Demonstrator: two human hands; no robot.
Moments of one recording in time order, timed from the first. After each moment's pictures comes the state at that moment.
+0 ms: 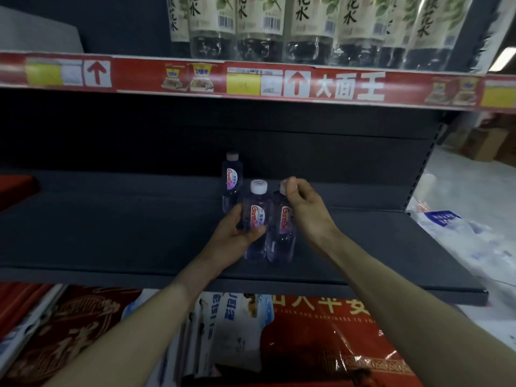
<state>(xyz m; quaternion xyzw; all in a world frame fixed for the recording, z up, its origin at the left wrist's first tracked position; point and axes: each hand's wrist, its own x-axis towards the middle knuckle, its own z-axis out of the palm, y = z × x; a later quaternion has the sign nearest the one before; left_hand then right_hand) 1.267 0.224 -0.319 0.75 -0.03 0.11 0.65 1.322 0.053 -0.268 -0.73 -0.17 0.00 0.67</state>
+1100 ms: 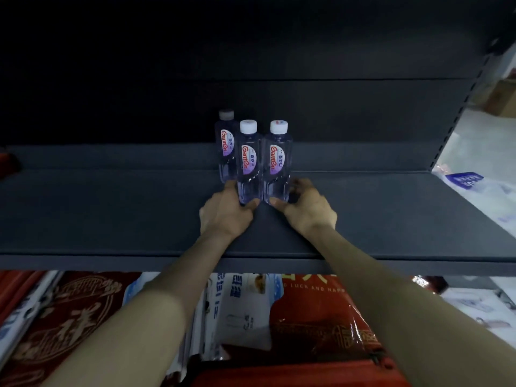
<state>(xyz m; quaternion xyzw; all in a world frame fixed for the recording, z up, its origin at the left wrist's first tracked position) 1.335 0.237 -0.370 0.94 0.15 0.17 0.26 1.367 0.059 -0.360 -0.93 -0.04 -0.05 0.37</state>
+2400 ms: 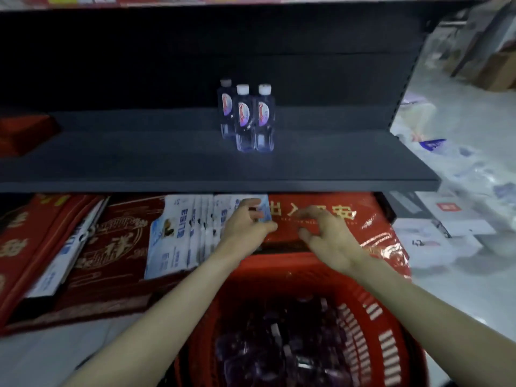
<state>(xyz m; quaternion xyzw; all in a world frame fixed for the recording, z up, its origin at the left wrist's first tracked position) 1.094 0.138 -0.373 0.82 0.14 0.00 0.56 1.121 -0.061 -0.372 -0.91 -0.18 0.02 0.36</state>
